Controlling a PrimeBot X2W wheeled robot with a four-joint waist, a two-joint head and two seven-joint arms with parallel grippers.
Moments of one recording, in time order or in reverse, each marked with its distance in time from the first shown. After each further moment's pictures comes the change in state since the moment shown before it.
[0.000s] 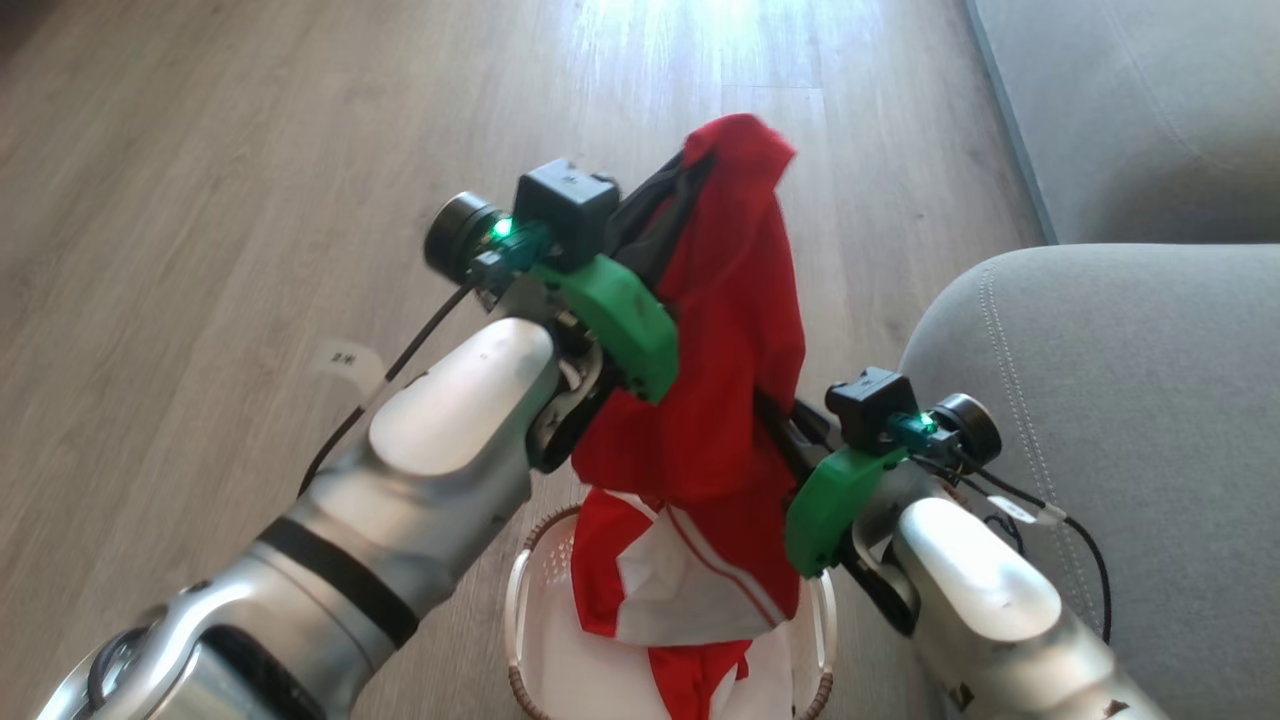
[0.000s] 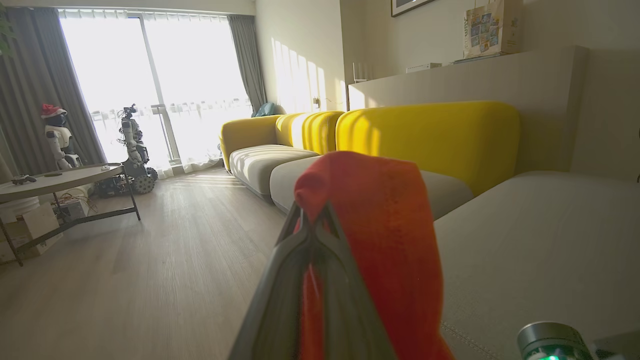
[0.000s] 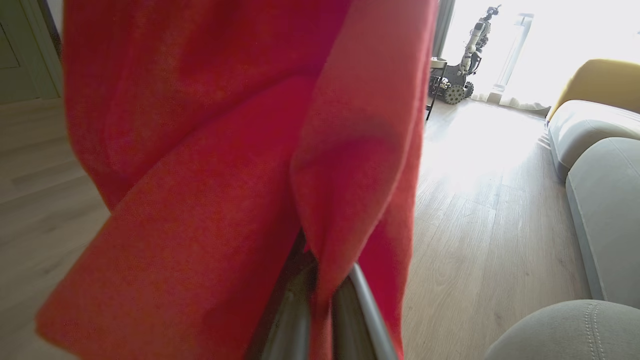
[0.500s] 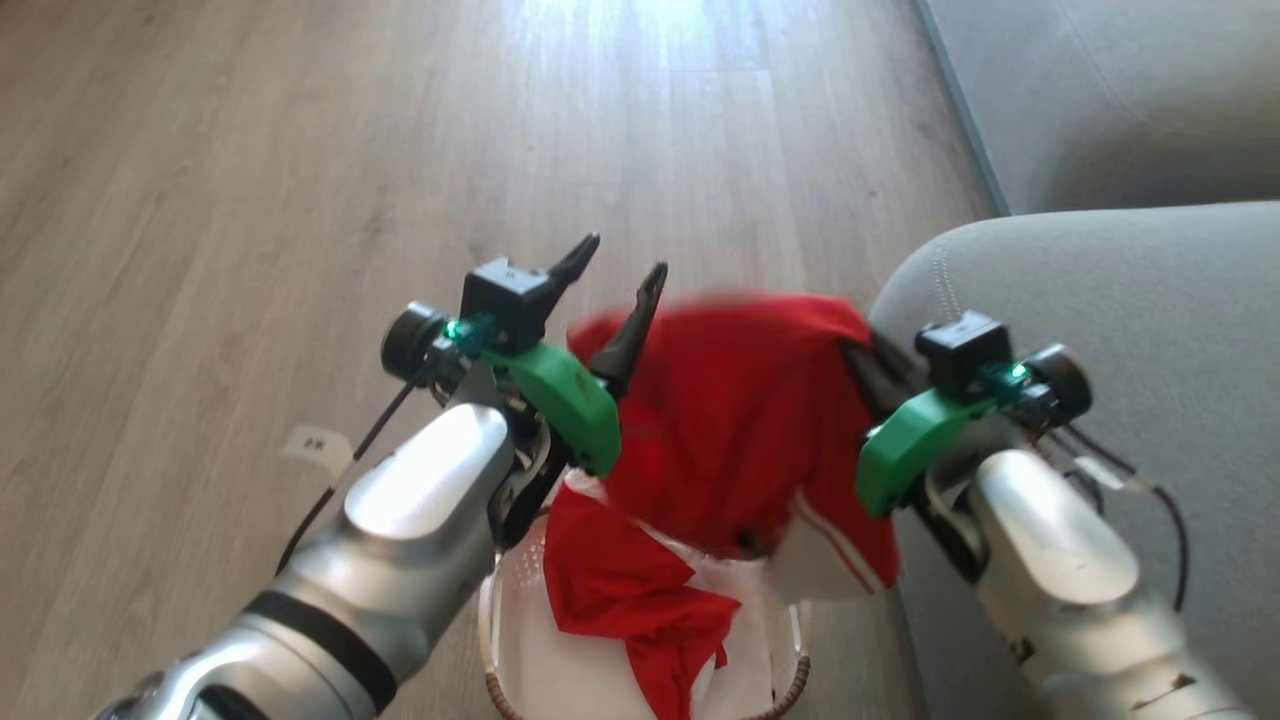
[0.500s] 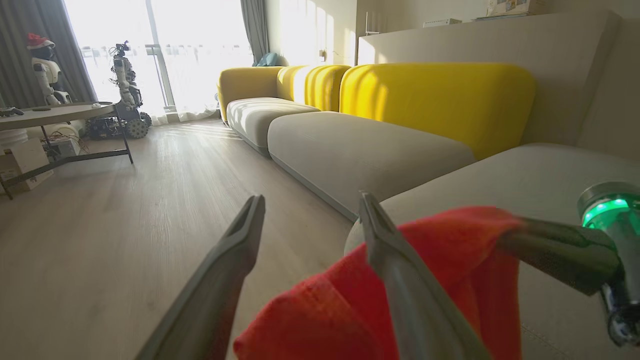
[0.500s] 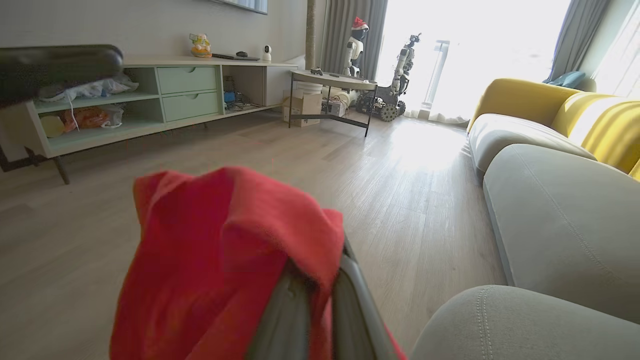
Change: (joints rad) left arm 0.121 0.023 0.007 0.115 -0.032 -0.019 -0.054; right arm -0.013 -0.060 -0.140 -0.066 -0.045 0.000 0.000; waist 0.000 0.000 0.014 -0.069
